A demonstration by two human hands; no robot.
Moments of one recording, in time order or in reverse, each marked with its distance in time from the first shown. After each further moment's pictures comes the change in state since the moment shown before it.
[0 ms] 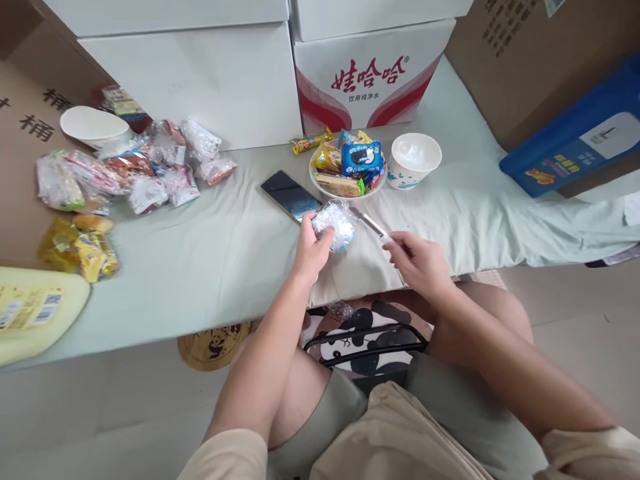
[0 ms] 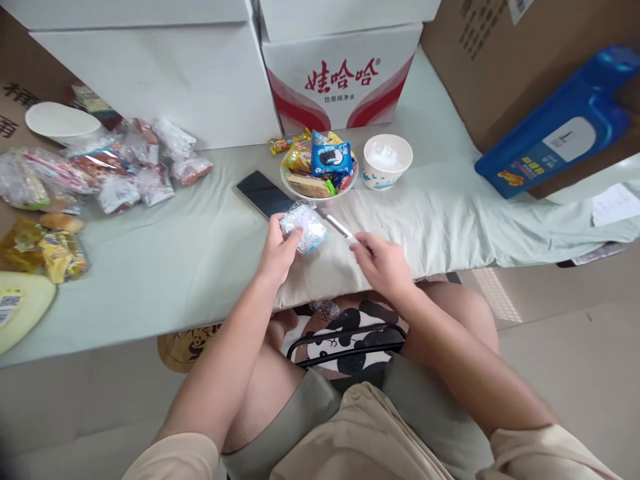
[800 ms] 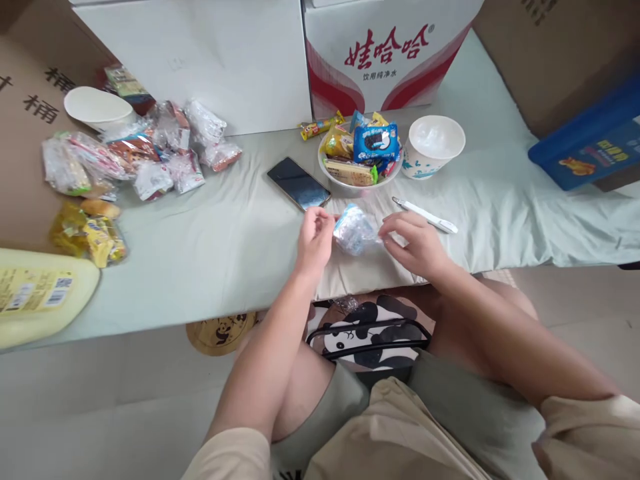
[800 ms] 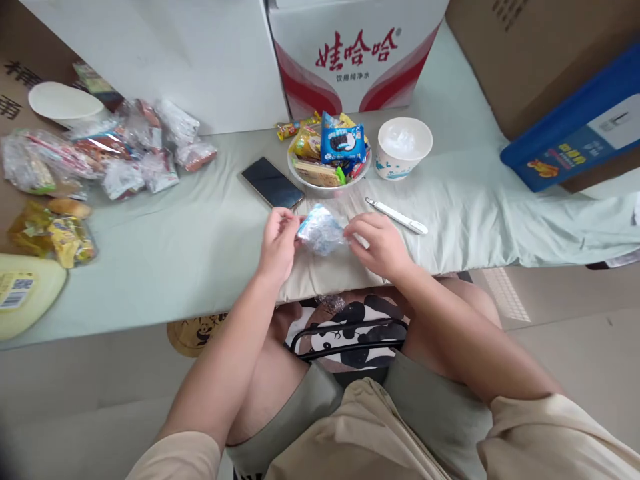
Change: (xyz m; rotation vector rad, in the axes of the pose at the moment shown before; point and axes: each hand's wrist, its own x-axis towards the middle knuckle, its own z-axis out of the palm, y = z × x) left_hand -0.007 0.002 -0.007 0.007 0.013 0.065; right_hand 0.034 0.011 0.021 0.001 0.032 -0.568
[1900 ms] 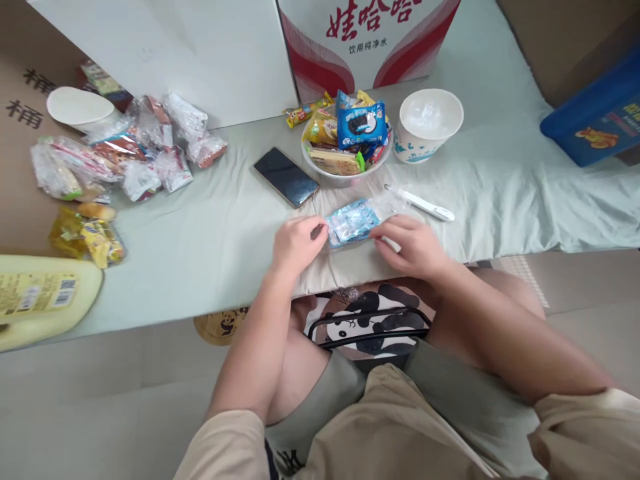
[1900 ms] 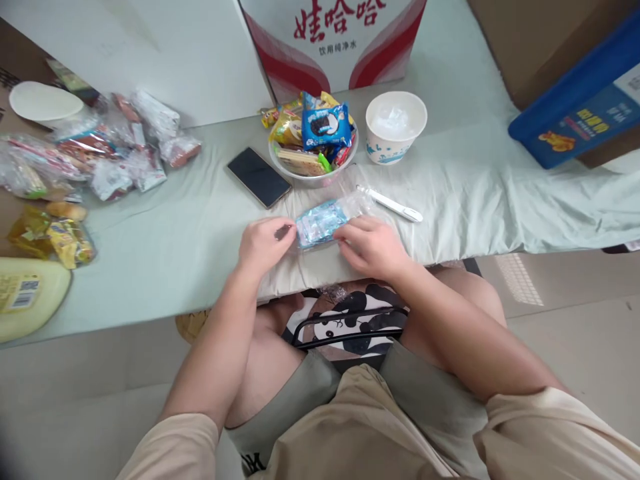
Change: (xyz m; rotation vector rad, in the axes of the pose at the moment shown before) left_hand 0.002 0.017 -0.021 0.742 -0.177 0.237; right_hand -0.017 0.001 -0.012 0.017 -0.130 0.074
